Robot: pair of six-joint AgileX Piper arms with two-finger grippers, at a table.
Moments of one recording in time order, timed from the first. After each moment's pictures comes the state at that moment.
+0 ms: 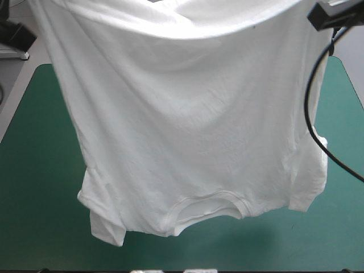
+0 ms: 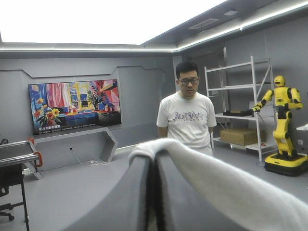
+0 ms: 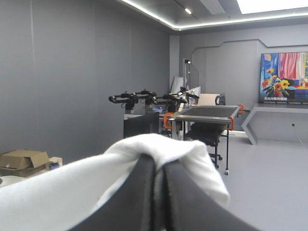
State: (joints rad) left arm -0.35 1.27 -2.21 -0.27 0.66 0.26; right arm 0.32 1.27 -2.16 0.17 0.64 -0.09
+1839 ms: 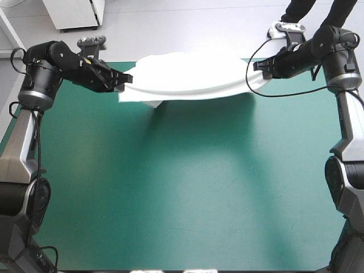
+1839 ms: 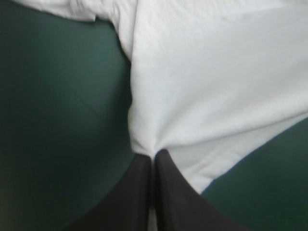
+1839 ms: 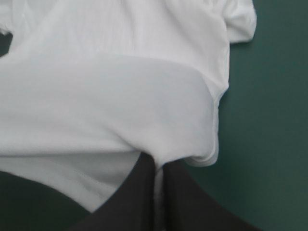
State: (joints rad) left arm -0.09 1.80 -1.94 -0.34 1.25 0.11; right arm 0.01 1.95 -2.12 0.36 1.25 -0.16
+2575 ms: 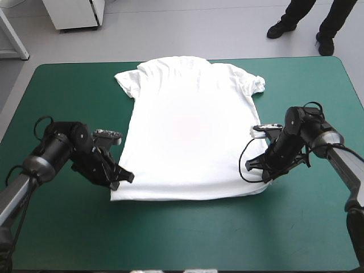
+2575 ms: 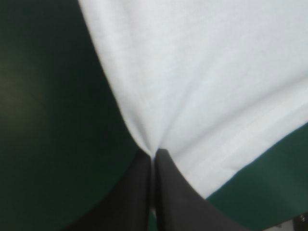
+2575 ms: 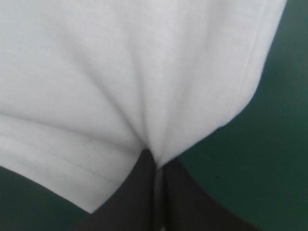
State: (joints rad) left arm -0.23 1.40 -1.04 -0.20 1.22 0.12; right arm 0.18 1.60 -1.16 0.22 1.22 -0.16
